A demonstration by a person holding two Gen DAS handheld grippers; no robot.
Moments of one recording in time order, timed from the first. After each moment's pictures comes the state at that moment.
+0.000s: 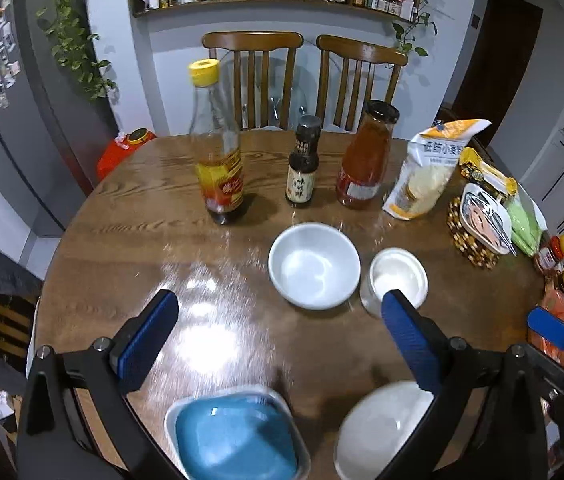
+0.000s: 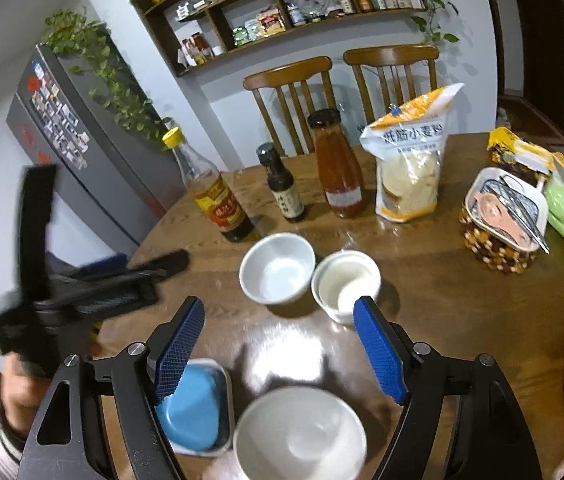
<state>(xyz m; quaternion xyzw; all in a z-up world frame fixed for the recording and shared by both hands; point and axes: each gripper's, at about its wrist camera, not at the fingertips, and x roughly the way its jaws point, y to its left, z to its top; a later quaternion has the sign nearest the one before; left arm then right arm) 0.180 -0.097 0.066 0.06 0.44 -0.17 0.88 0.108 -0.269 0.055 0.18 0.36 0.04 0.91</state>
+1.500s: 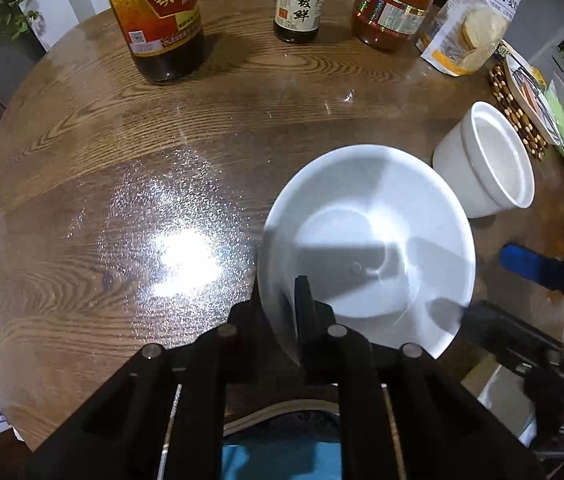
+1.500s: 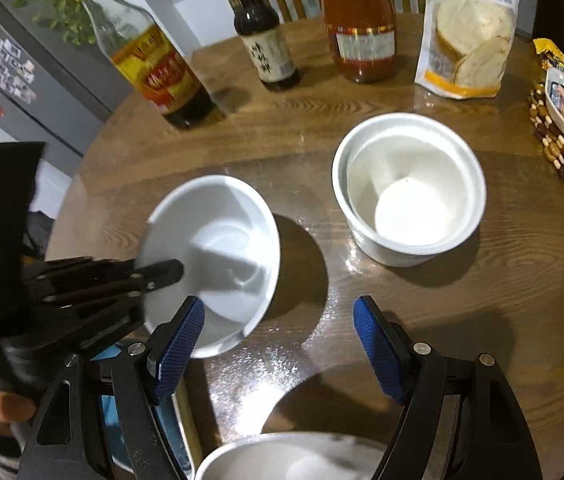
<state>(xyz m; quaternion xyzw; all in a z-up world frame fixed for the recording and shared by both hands) 0.221 -0.074 -0.084 0.12 0.60 -0.22 0.76 0.195 -0.227 -0.091 0.16 0.53 0.03 0.83</state>
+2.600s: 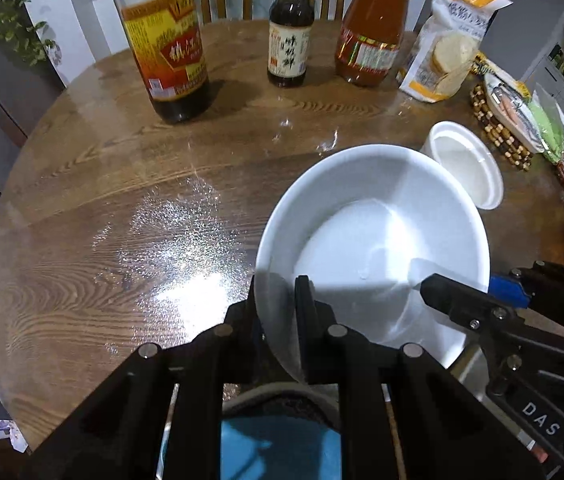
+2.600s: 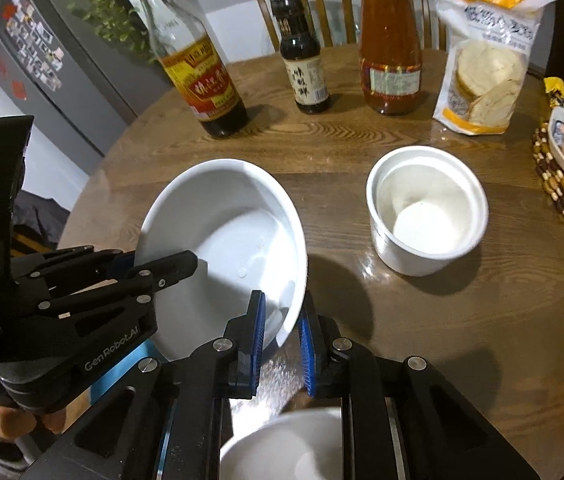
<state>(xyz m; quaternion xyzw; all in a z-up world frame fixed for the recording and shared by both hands) 0.201 -0.083 -0.052 0.12 0.54 -0.22 0.80 0.162 -0.213 -0.058 0.13 0.48 0.06 0.87</state>
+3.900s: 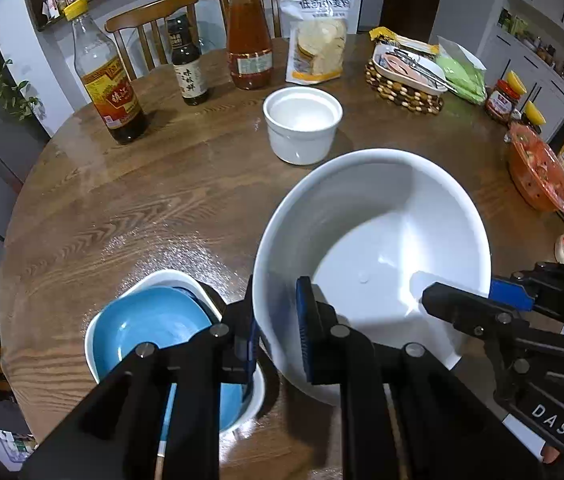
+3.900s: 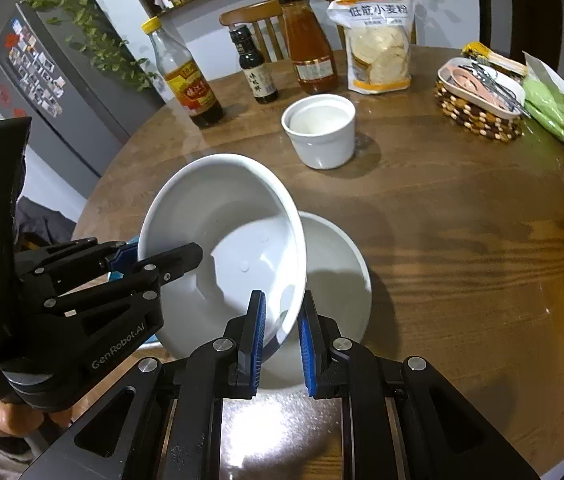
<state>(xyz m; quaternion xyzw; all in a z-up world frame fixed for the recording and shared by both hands) 0.055 -0.125 -0.024 0.17 0.48 -0.27 0.82 0.016 -0.246 -0.057 0.17 0.45 0.02 0.88</state>
